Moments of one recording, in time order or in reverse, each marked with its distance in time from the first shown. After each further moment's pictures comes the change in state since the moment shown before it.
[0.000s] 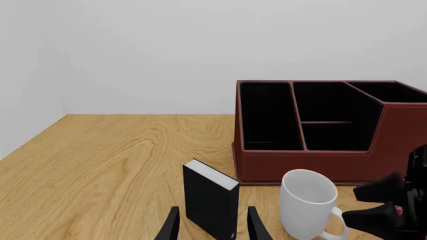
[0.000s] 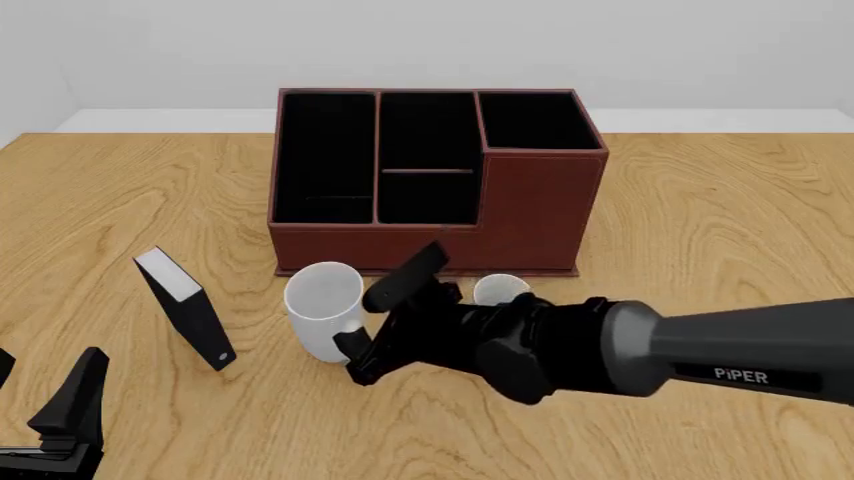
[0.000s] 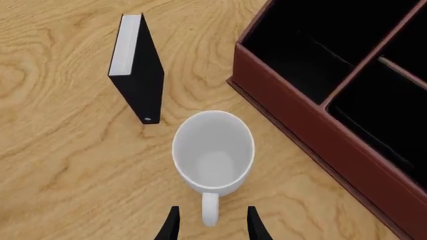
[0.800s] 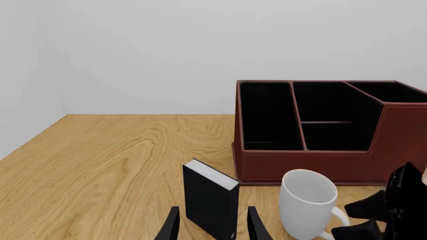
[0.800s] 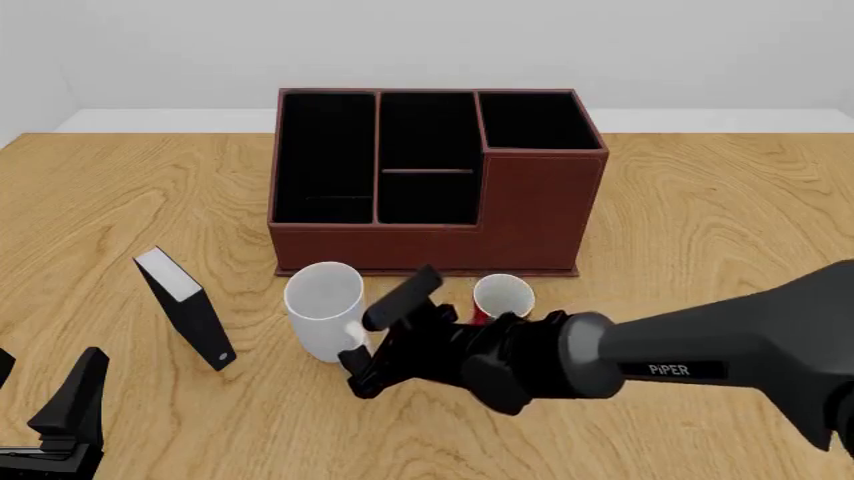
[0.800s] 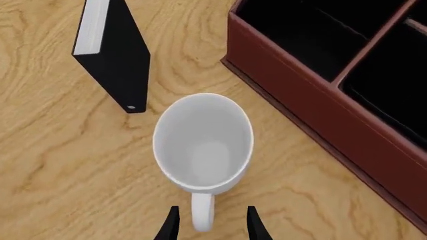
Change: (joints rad) left arm 0.000 0.000 0.000 0.000 0.000; right arm -0.010 0.123 0.000 -0.071 0.029
